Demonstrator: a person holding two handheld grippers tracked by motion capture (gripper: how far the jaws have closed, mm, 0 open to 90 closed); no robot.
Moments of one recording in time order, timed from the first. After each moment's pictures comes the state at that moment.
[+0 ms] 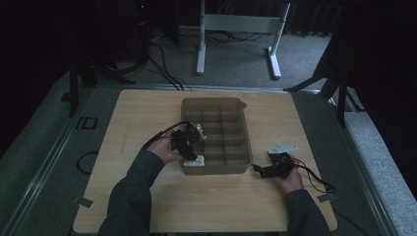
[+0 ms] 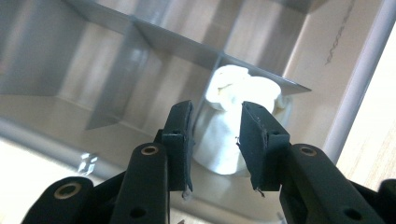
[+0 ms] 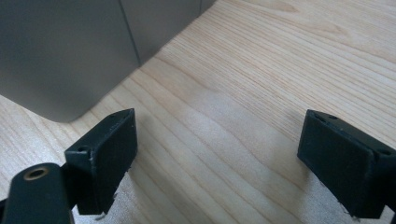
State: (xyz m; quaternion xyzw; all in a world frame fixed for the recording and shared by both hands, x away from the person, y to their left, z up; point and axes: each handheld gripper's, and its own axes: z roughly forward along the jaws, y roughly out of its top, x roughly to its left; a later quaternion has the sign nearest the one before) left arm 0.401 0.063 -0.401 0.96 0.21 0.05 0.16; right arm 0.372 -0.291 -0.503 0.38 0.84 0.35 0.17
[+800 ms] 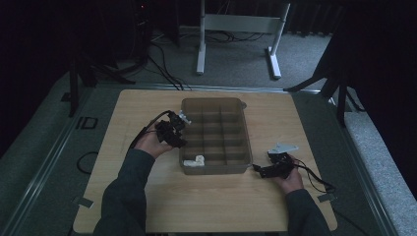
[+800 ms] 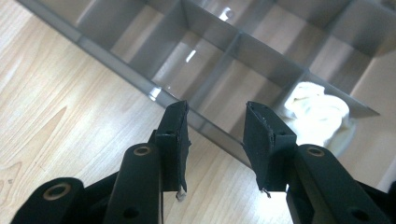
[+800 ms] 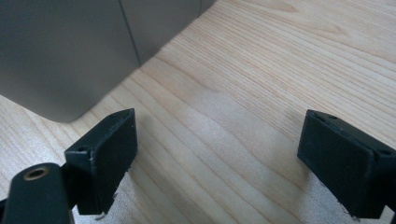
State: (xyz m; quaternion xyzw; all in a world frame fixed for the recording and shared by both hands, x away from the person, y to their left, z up) left arm 0.411 0.105 -0.387 0.91 0.32 0.12 0.22; right arm 0.372 -0.291 -0.503 0.38 0.84 0.35 0.17
